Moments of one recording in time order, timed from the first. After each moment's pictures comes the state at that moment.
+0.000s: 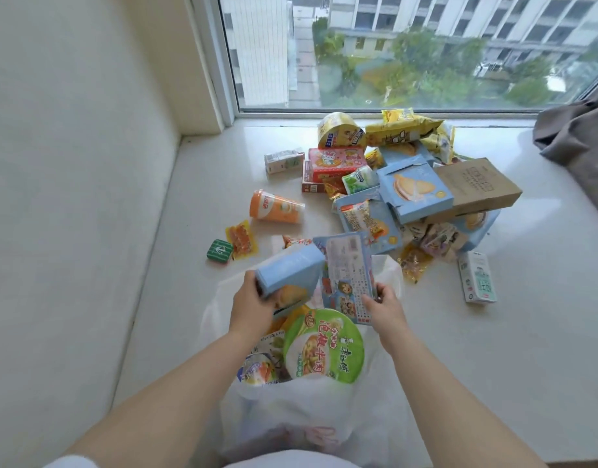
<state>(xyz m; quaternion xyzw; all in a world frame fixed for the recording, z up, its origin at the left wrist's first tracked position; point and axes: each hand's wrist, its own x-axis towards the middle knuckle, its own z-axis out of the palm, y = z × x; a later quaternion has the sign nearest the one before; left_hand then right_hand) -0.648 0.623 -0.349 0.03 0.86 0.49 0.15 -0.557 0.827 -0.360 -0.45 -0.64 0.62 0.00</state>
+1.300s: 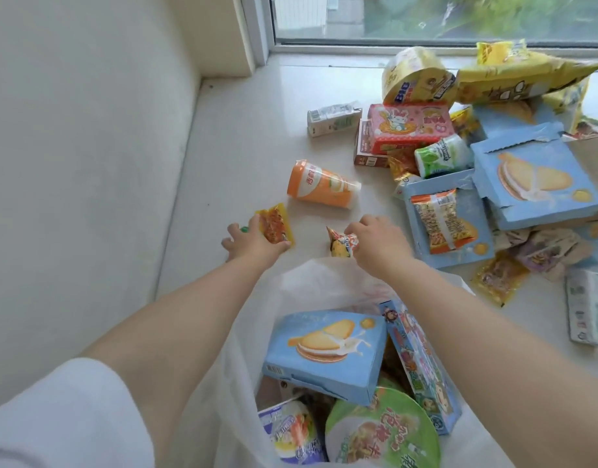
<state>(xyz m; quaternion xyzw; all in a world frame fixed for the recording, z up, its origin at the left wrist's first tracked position) -0.824 0.622 -0.407 -0.10 0.94 0.17 0.27 -0.754 0.819 -0.384 -0.07 -0.98 0.08 -0.19</state>
